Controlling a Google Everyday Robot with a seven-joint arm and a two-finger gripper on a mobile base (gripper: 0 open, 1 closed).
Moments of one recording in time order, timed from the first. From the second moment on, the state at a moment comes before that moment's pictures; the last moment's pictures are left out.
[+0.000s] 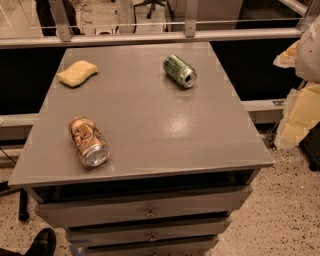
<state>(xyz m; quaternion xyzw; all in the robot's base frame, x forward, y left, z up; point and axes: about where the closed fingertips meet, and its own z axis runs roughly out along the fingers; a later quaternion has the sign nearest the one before) 0.438 -0.217 0.976 -0.60 0.78 -0.03 0.16</state>
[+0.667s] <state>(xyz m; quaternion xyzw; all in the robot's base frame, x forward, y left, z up) 0.460 -0.209 0.967 -0.61 0.77 -0.04 0.18</state>
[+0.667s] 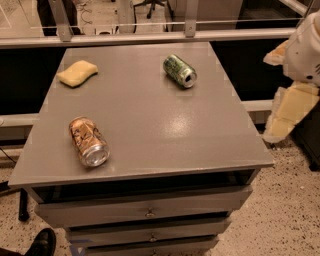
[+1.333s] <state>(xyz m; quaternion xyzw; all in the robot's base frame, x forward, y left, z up) 0.580 -0.158 0.942 -0.63 0.73 -0.06 0.28</state>
